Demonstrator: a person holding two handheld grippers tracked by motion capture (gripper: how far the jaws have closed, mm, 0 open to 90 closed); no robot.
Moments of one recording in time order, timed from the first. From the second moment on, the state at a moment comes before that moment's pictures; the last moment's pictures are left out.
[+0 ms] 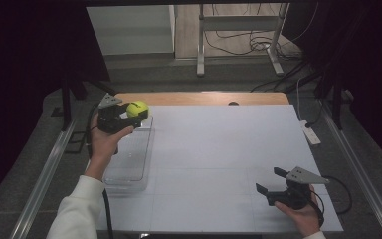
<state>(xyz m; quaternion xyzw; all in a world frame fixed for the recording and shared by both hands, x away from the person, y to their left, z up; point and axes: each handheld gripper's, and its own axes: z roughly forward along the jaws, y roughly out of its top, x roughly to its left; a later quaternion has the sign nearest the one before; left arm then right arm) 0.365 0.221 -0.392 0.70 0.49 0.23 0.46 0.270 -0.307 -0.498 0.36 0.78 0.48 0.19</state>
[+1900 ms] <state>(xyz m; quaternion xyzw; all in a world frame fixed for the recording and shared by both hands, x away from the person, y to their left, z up) 0.383 0.267 -0.407 0.68 0.55 0.26 0.41 0.271 -0.306 -0.499 0.36 0.78 0.48 0.19</state>
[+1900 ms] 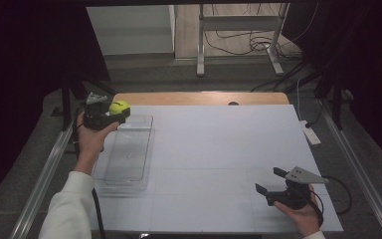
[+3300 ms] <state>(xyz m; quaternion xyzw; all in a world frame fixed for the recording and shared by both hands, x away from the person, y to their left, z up) 0.400 0.276 -0.435 0.70 0.58 0.24 0.35 0.271 -0.307 -0.499 0.36 0.78 0.48 0.19</state>
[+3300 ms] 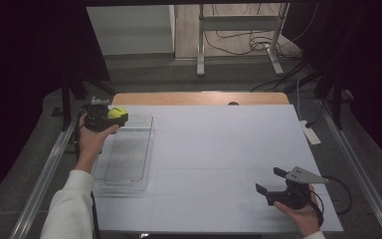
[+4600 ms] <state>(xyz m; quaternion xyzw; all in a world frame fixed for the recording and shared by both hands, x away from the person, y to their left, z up) 0.416 0.271 -0.465 0.73 0.59 0.21 0.28 0.271 -0.308 -0.499 0.36 0.78 0.48 0.19</state>
